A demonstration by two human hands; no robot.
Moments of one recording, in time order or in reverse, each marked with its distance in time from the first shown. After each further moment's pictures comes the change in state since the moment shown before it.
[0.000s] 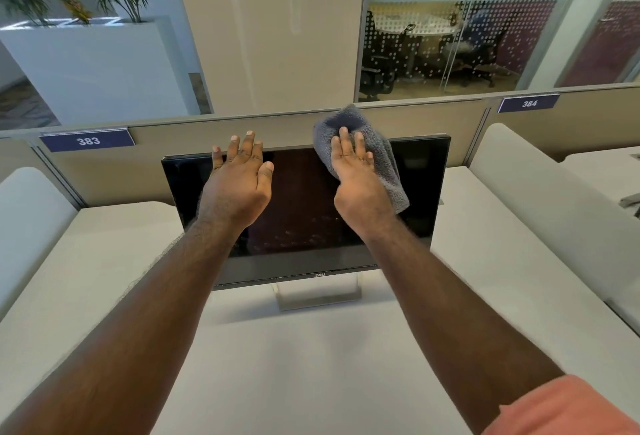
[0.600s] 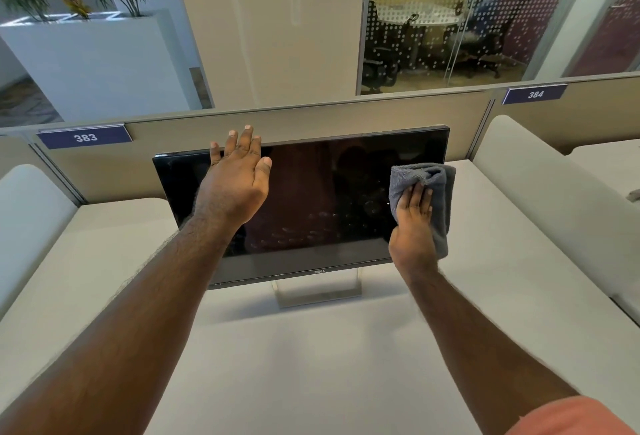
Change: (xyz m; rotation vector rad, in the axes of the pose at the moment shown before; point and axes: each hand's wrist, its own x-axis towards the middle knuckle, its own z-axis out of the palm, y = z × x) left_hand 0.004 0.003 0.004 -0.012 -0.011 0.011; right_hand -0.068 0.104 0.038 -0.182 -0.085 0.377
